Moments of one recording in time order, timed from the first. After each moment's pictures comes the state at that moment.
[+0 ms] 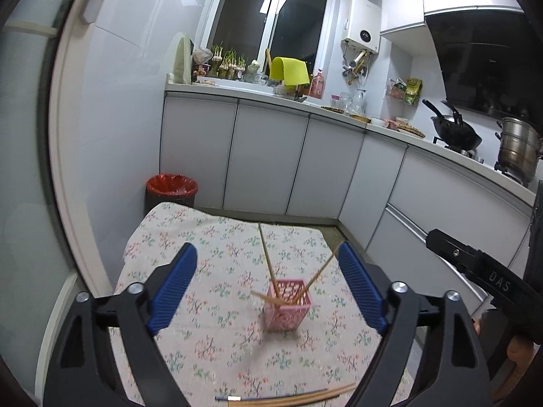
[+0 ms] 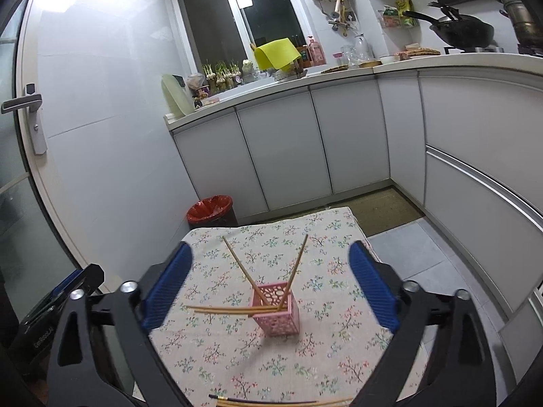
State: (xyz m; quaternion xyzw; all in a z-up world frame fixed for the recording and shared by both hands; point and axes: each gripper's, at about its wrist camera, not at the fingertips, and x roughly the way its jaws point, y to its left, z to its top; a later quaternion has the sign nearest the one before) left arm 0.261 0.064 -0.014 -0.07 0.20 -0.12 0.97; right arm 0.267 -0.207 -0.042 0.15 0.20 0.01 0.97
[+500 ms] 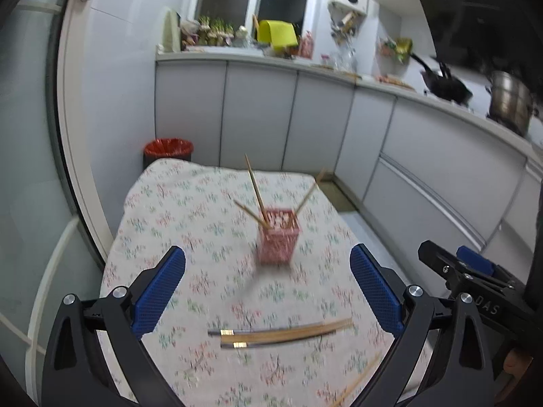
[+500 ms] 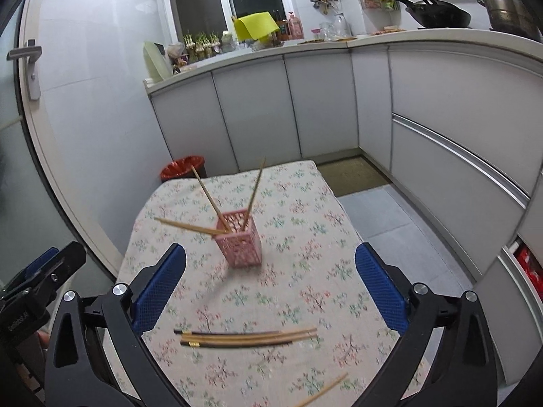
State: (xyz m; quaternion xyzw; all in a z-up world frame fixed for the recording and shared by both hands) left arm 0.200 0.036 -0.064 -0.02 0.28 -0.13 0.95; right arm 0.188 -0.206 -0.109 0.12 0.27 -0.04 0.95
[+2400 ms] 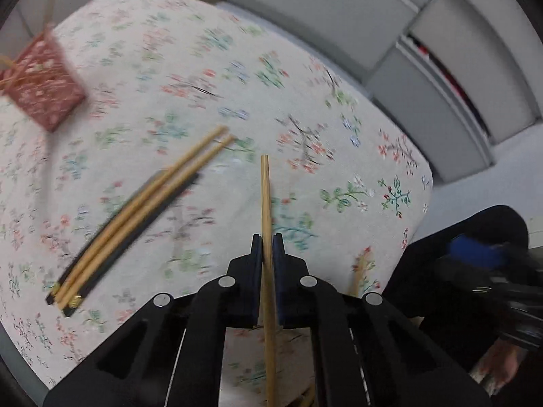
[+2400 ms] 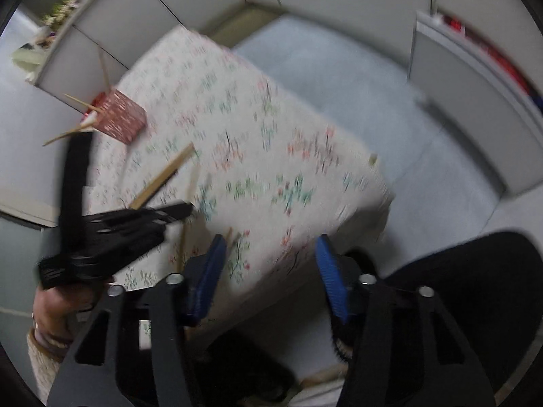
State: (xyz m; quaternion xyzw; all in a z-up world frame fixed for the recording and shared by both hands) left arm 0.244 -0.118 -0.258 0.20 0.58 -0.38 0.70; right arm 0.104 -0.285 -0.268 0.35 0.54 -0.15 0.76
